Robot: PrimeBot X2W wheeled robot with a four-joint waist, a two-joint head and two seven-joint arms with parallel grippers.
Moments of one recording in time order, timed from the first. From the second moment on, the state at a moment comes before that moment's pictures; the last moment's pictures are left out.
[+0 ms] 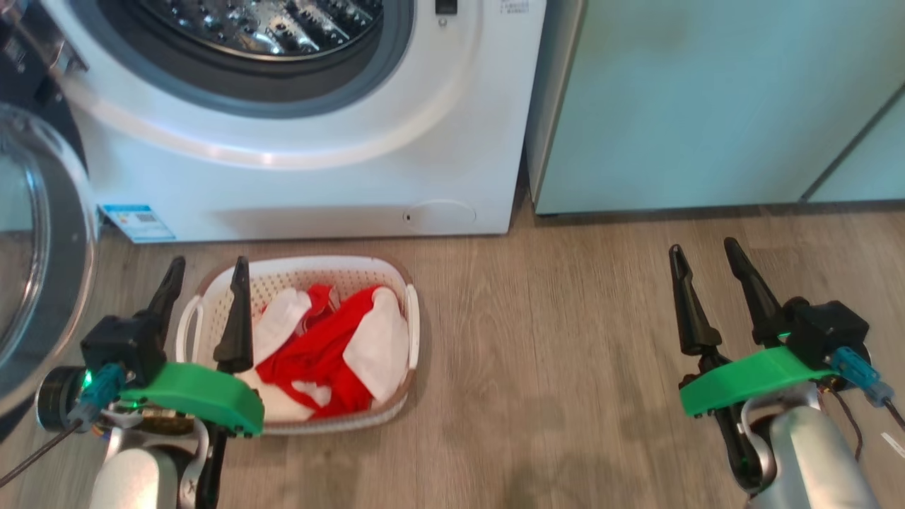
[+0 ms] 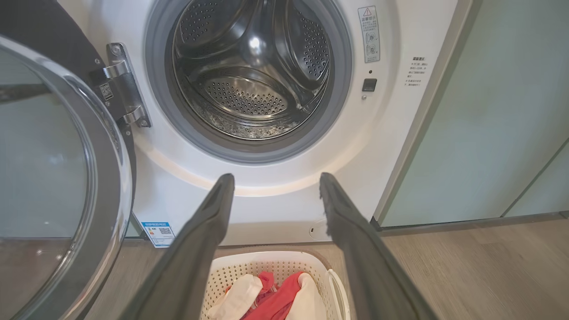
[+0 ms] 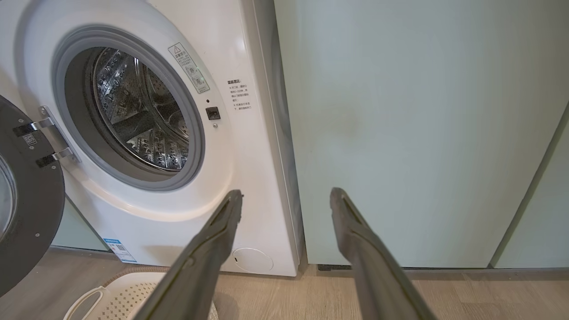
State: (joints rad) left arm -0.04 0.10 -0.01 -0.08 -0.18 -0.01 -0.02; right arm -0.13 -0.06 0.00 0.23 0.21 0.13 -0.25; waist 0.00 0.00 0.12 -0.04
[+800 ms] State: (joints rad) left arm -0.04 0.11 -0.03 -0.08 -0.18 0.00 -0.02; right arm -0.13 -0.05 0.00 0.23 0.21 0.13 -0.25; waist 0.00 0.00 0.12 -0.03
